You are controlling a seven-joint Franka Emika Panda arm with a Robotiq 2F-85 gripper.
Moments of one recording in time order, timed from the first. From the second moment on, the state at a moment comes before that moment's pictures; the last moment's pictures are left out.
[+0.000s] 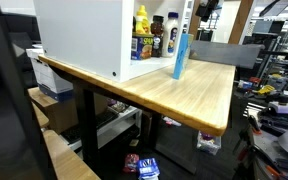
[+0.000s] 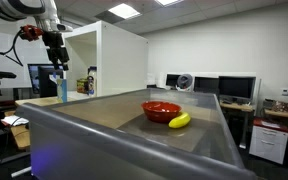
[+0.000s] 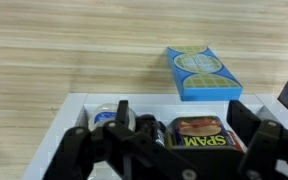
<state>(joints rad) 0.09 -0.60 0.18 -2.41 0.08 2.07 0.21</state>
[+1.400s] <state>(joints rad) 0.12 -0.47 0.30 -2.40 0.04 2.15 0.33</state>
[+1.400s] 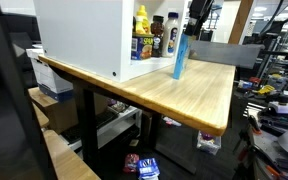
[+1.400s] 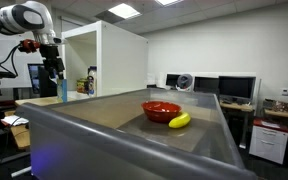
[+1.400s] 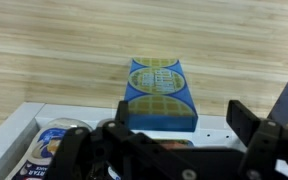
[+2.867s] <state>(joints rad) 0.12 -0.46 0.27 -2.39 -0.02 2.14 0.36</state>
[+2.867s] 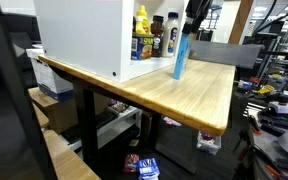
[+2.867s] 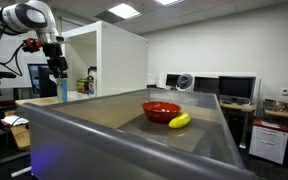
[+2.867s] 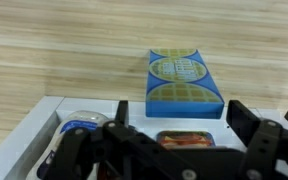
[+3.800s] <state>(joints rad) 0.12 -0.41 0.27 -2.39 -0.03 2.15 0.36</state>
